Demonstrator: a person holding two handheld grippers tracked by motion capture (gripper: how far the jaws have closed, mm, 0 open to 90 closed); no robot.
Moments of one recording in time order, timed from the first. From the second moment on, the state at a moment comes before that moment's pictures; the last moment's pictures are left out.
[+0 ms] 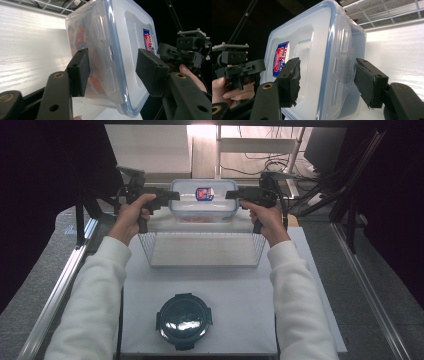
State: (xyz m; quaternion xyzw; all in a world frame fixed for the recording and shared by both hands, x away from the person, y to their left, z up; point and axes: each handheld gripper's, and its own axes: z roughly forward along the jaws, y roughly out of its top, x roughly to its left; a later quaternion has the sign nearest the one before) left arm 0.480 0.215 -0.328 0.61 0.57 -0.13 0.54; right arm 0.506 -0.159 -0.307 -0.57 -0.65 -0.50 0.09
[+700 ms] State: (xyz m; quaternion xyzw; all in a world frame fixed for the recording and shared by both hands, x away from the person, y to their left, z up) left arm 0.473 0.199 -0.325 0.61 0.56 -0.07 0.55; right arm 0.501 -0.152 -0.309 -0.60 -0.61 -0.52 0.05
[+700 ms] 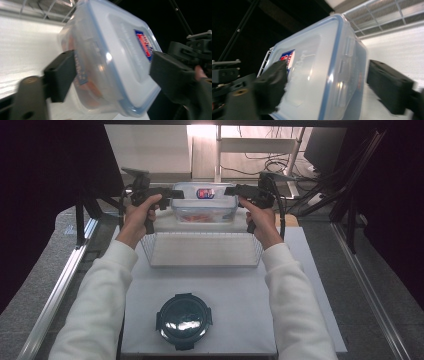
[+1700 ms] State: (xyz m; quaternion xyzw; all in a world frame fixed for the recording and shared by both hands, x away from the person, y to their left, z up) left arm 0.303 0.212 -0.357 0.73 0.44 0.09 0.51; right arm 0.358 -0.199 -0.325 -0.42 -0.74 -0.52 -0.08
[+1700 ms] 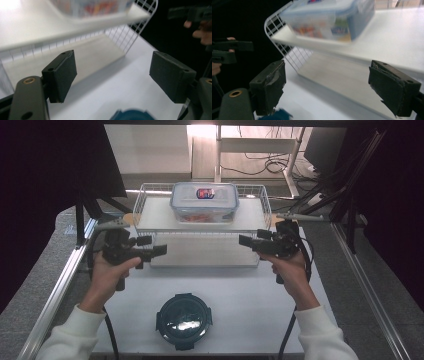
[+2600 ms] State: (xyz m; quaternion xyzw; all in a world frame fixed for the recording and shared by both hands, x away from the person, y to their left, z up) left arm 0.241 0.219 -0.438 0.76 0.45 0.08 0.46; right arm 0.292 -0.223 -0.429 -0.41 -0.79 -0.44 -0.10
